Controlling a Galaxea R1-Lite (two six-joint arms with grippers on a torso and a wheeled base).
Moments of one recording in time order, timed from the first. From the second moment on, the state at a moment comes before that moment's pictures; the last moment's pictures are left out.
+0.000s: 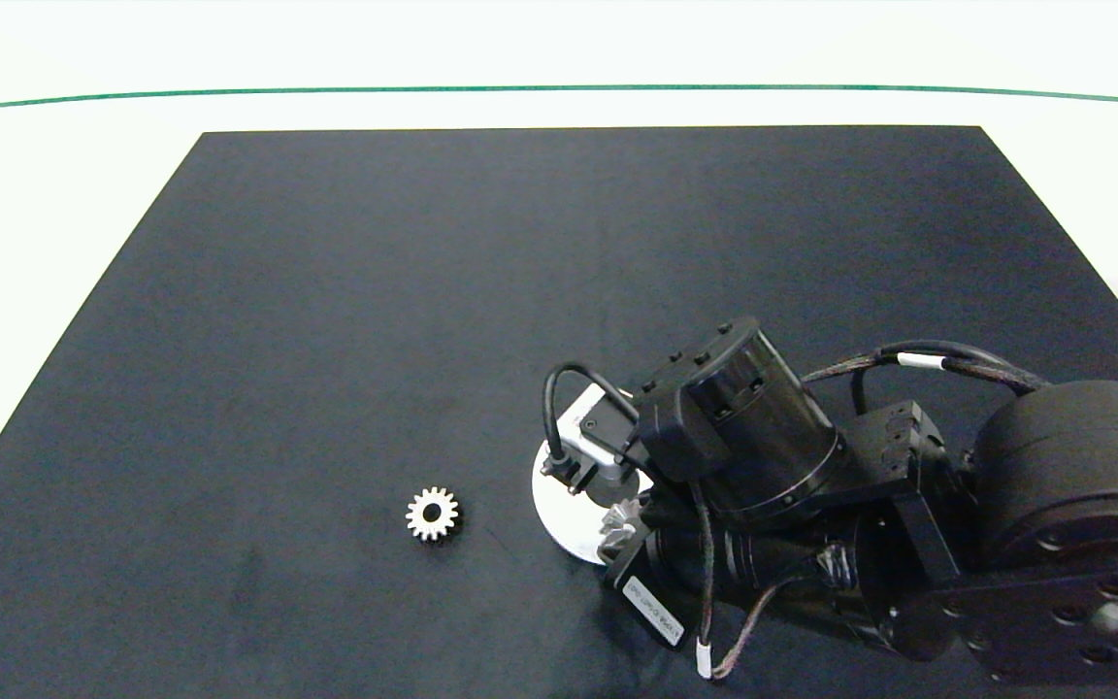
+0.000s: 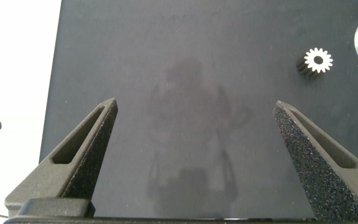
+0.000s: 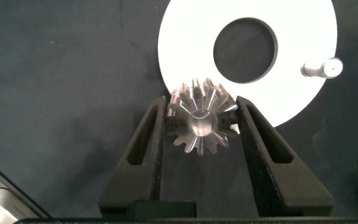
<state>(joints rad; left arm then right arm) -0.09 0.36 -0.52 0.34 0.10 0.05 0.96 1.80 -1.26 0.26 -0.32 -0.12</state>
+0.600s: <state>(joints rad) -0.09 0.36 -0.54 0.34 0.10 0.05 0.96 1.82 -1.26 0.26 -0.32 -0.12</state>
